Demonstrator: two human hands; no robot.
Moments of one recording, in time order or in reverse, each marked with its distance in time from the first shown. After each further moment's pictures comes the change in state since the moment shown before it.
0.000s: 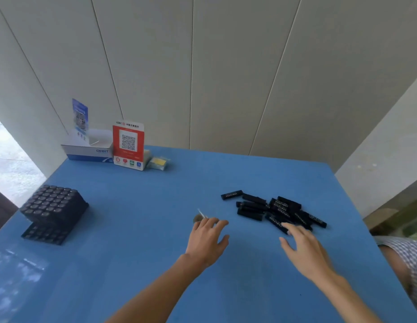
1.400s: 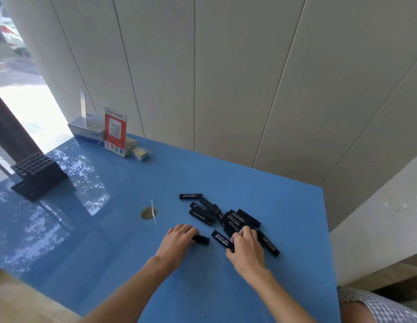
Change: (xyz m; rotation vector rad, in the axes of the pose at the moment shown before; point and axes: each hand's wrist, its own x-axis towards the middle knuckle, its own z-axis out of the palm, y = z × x) left_hand 0.045 0.094 0.094 0.148 0.029 -0.193; right_hand 0.091 0.092 0.018 -0.057 -0.179 -0.403
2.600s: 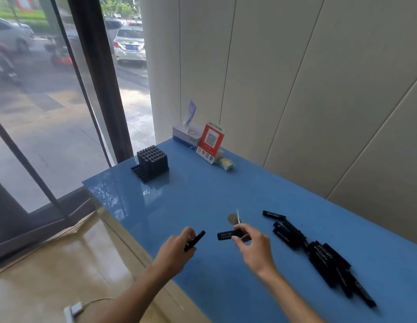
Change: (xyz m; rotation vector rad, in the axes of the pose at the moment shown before) left_hand -0.172 -0.120 -0.113 -0.270 0.182 -0.529; right_hand -0.004 -0.213 0.010 0.659 0.042 -0.259
